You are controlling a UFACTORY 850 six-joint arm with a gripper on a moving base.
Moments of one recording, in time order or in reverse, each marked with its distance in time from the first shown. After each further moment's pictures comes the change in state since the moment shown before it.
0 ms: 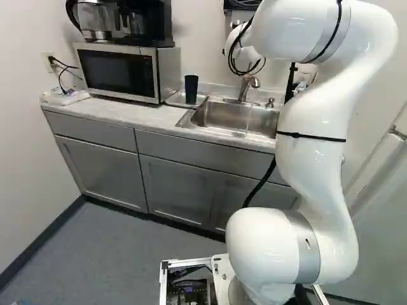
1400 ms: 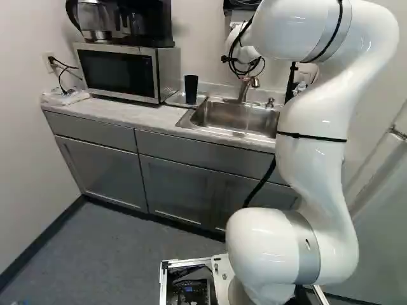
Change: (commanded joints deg) arm 0.0 0.3 0.4 0.0 -9.6 0.0
